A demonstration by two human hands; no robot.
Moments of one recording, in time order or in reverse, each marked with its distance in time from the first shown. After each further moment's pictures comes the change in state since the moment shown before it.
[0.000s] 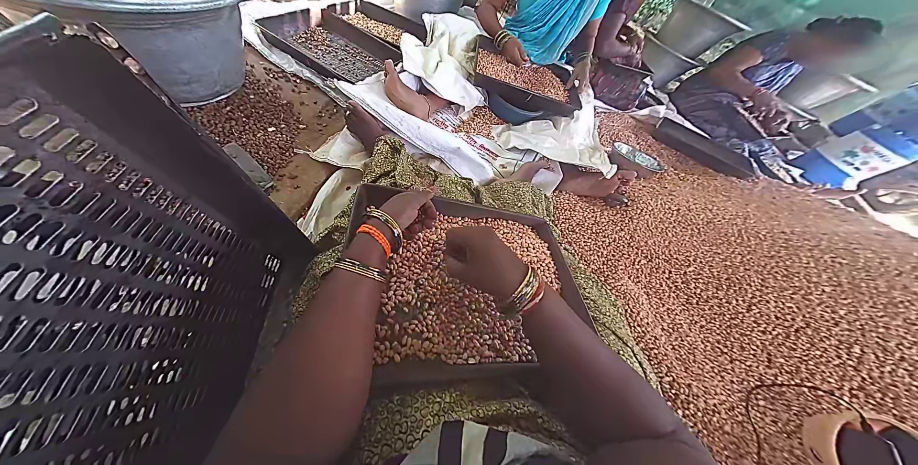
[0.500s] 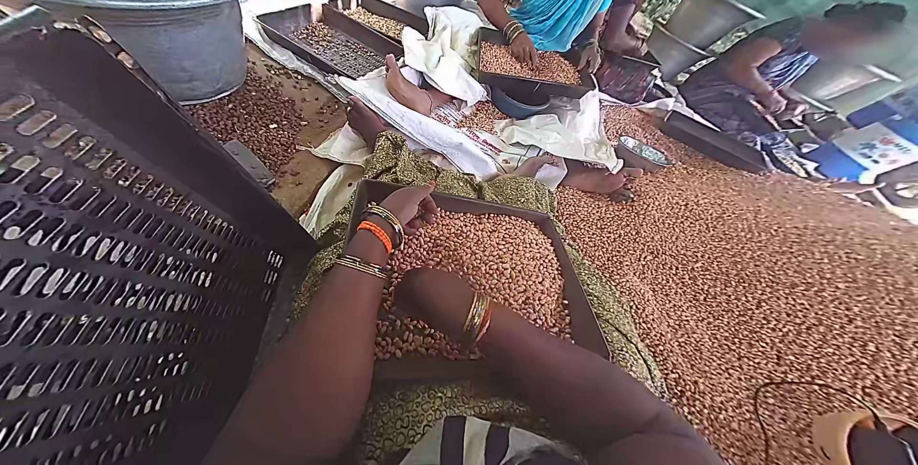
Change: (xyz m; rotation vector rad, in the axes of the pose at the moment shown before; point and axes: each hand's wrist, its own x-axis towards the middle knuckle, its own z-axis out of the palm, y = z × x) left_hand 0.008 -0.007 -0.004 -0.024 0.002 -0.015; right_hand 0.005 -0.028 0.068 -0.091 -0.403 -0.137
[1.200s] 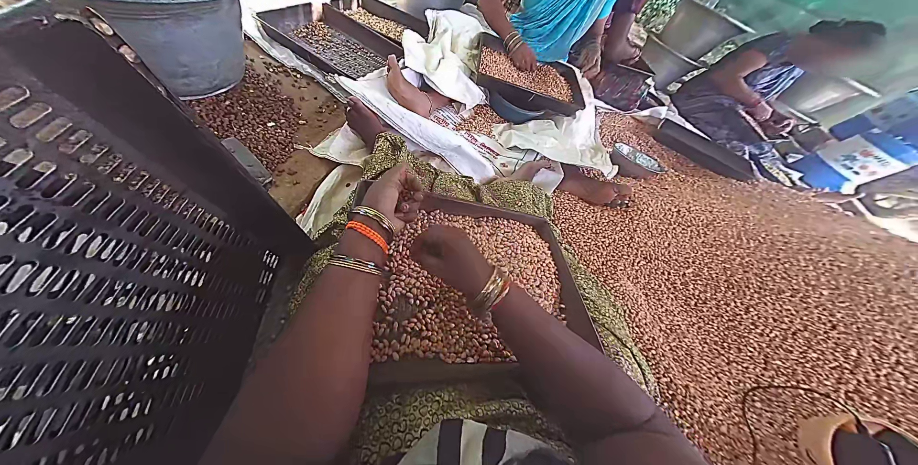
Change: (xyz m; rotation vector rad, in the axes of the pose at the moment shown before) left_hand -0.006 0.001 -0.009 -0.527 -0.015 0.215; right_hand 0.000 0.031 -0.031 0.244 0.509 0.026
